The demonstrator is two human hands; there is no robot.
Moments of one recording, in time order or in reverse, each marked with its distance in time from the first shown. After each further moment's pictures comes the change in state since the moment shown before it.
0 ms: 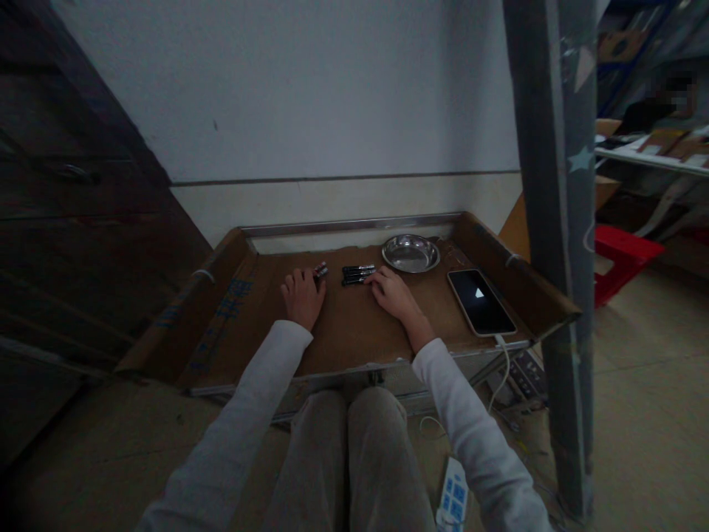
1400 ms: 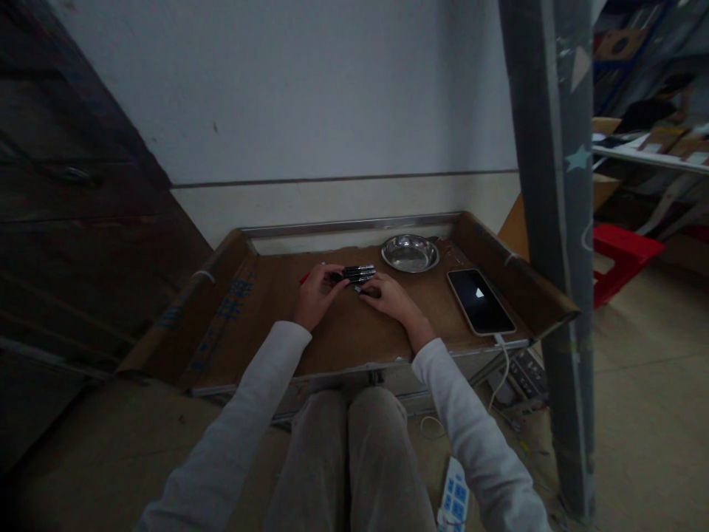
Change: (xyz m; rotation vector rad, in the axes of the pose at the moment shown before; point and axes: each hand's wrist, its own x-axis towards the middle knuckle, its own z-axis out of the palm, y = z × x) left_hand 0.006 0.010 -0.007 -0.730 -0.042 0.420; right_hand 0.000 0.001 0.006 0.132 -0.061 -0.015
